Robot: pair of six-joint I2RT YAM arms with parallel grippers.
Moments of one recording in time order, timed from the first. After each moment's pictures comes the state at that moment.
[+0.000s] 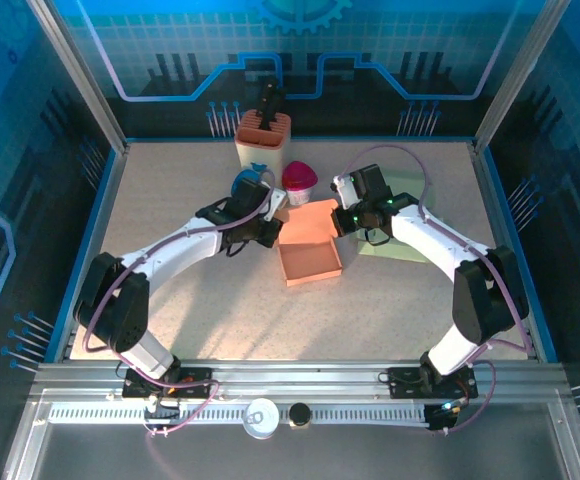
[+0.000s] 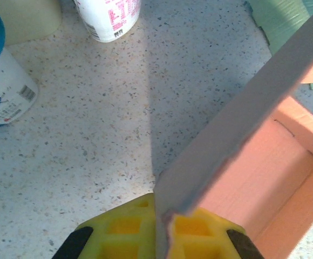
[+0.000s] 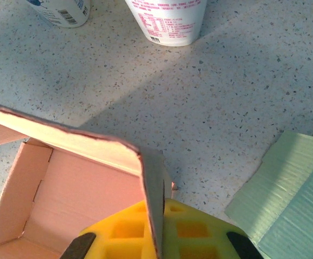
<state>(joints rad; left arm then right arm) -0.52 1.60 1.14 -0.44 0.05 -0.09 0.42 1.63 1.20 -0.50 -0.16 0.04</state>
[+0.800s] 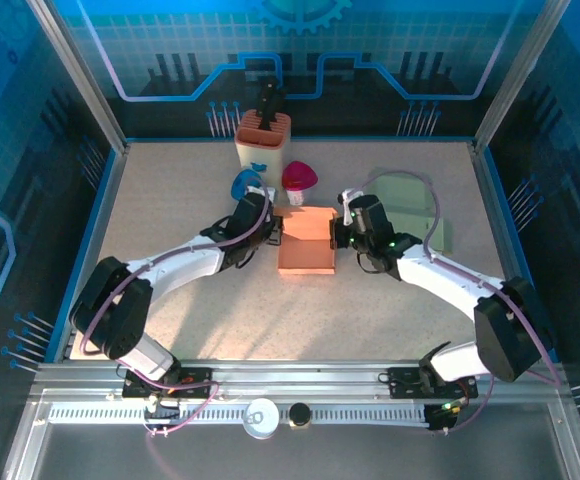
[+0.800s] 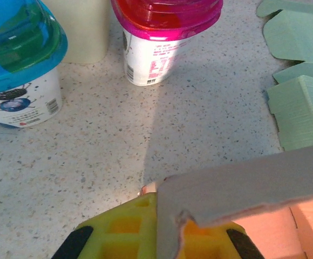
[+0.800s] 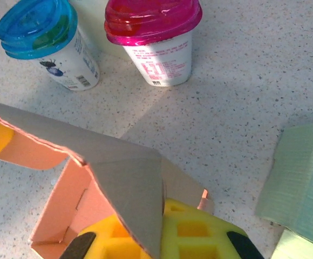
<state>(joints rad) -0.57 1.56 0.94 -0.04 -0.13 -0.41 0.55 1.40 0.84 -0.07 0.05 0.34</state>
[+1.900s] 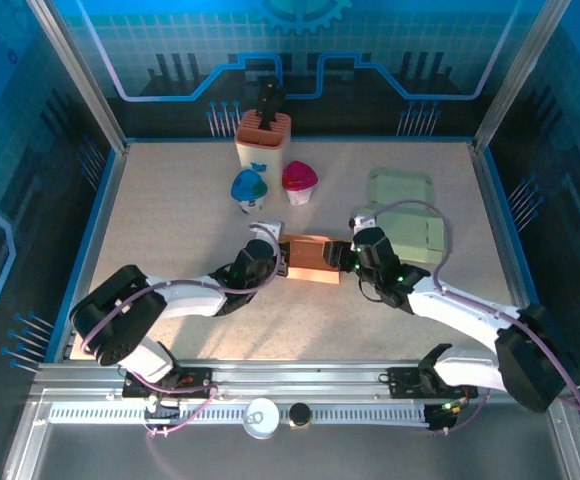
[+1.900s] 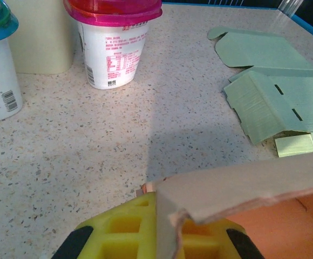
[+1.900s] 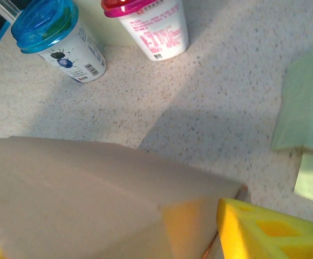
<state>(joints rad) -0.76 1.54 0.57 0.55 -0.32 -0.38 0.65 1.20 0.60 0.01 0.14 0.58</state>
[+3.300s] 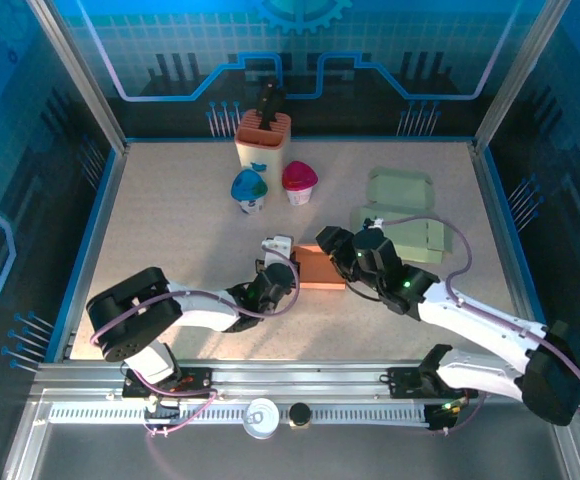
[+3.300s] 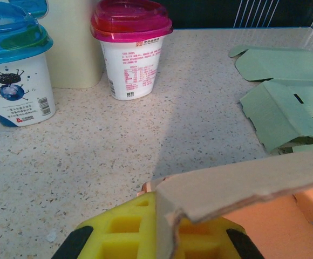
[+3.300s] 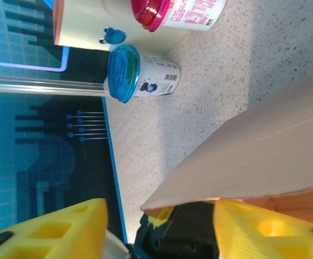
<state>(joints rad) -0.95 1.61 0.56 0.64 -0.70 -0.38 0.76 1.11 0.67 -0.03 0.12 1.44</state>
